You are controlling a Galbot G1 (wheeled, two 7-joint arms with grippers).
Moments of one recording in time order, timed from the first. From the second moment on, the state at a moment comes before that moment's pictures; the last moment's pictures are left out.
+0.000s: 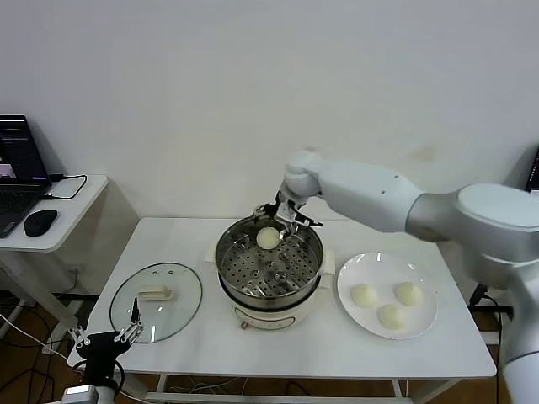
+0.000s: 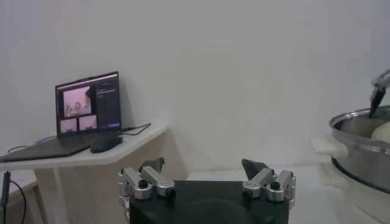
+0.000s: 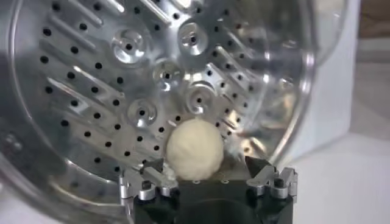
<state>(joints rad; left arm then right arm) 1.76 -1.24 -0.66 -2.17 -0.17 0.00 -0.32 0.57 1.19 -1.30 1.13 -0.01 0.23 -0.90</state>
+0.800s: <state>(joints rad) 1.75 -1.20 -0.65 -2.18 -0.17 0.00 -0.31 0.52 0.53 -1.26 1.62 0.14 -0.28 -0.96</state>
